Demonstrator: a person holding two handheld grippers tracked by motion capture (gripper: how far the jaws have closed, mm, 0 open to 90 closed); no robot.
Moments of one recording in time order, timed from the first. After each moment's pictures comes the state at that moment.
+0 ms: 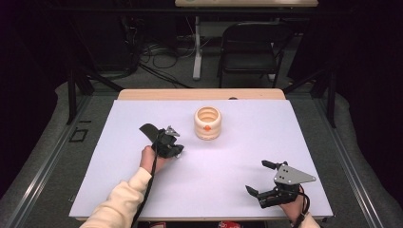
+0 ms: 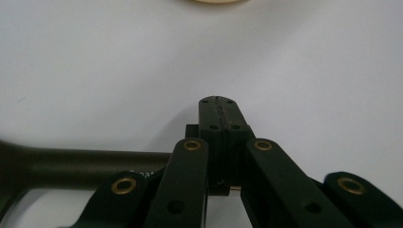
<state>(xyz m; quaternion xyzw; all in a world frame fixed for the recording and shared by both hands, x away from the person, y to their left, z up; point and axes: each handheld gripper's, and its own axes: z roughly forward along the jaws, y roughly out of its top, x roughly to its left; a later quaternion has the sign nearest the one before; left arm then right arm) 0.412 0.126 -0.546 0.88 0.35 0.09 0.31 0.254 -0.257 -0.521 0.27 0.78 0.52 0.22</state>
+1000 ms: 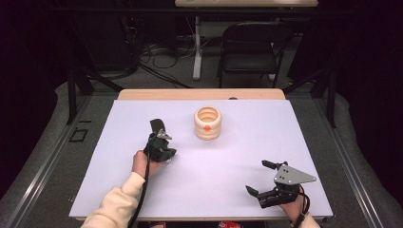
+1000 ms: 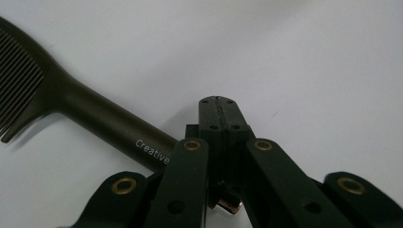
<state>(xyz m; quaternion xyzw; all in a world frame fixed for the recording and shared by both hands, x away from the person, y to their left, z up) 0.398 0.148 -0.545 0.87 0.38 0.09 0.31 0.254 -0.257 -0.520 0.27 0.78 0.52 0.22</state>
